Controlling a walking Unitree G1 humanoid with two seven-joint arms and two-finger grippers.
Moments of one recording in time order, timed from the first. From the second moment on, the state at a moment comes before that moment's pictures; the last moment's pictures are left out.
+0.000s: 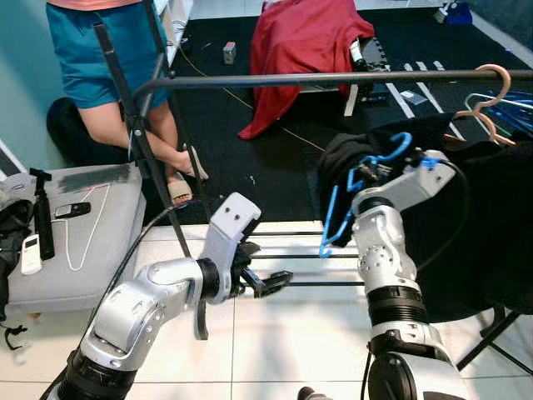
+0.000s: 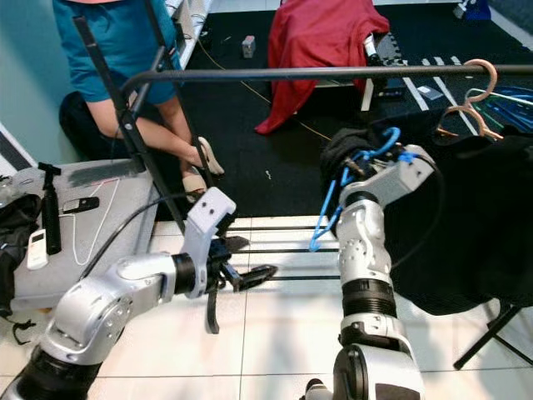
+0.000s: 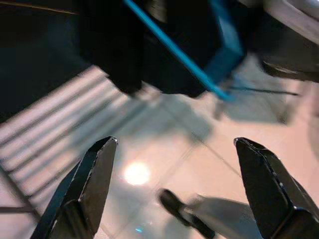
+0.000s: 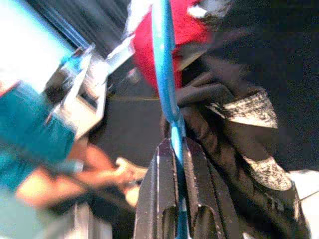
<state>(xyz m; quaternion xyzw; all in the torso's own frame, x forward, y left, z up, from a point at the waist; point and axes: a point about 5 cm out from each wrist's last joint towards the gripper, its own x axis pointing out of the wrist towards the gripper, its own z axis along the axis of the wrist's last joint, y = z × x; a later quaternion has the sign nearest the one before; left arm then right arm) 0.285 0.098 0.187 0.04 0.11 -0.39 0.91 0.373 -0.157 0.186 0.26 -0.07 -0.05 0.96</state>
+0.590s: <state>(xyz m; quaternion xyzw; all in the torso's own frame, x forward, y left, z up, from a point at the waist) 0.305 0.113 0.186 0.07 0.04 -0.27 0.96 0.332 -0.129 0.172 0.06 -0.10 0.19 0.98</state>
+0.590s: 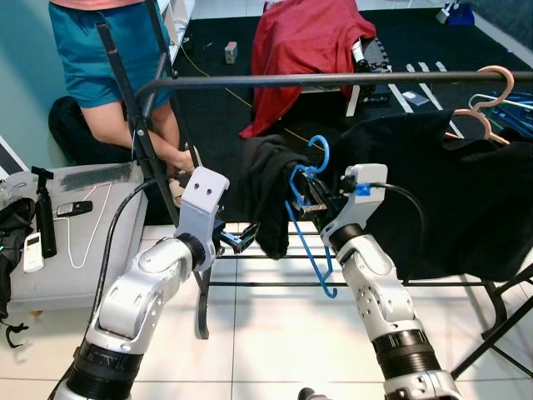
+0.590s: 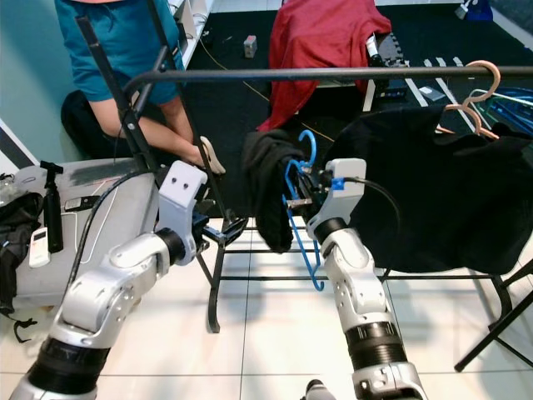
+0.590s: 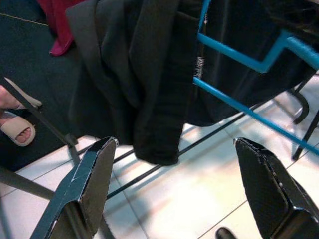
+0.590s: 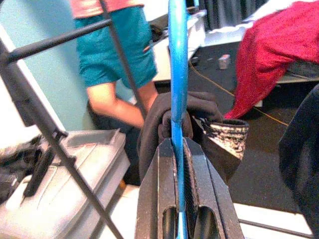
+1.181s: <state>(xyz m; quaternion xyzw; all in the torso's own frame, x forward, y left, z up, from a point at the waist) 0.301 0.116 0.223 -0.01 -0.16 -0.35 0.92 0.301 -0.132 0.172 0.05 -0.12 0.32 0.94</state>
